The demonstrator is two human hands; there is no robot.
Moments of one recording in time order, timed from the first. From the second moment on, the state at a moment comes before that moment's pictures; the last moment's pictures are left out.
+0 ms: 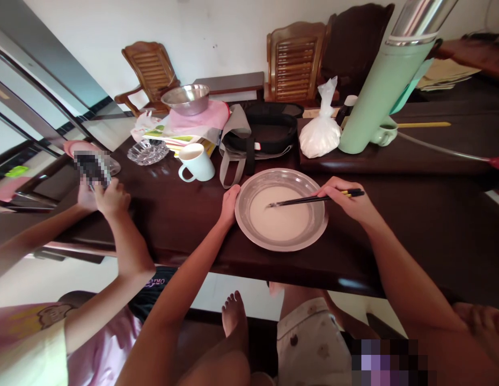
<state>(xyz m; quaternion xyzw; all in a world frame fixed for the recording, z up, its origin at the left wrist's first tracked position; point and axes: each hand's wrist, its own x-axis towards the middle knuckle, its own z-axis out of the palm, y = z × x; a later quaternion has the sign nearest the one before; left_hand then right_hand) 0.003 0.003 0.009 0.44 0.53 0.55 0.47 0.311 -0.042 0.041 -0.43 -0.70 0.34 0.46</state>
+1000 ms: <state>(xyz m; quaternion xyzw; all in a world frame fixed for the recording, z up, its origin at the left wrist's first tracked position) 0.005 0.003 0.014 0.44 0.55 0.54 0.46 0.308 -0.040 0.041 -0.41 -0.69 0.37 0.47</state>
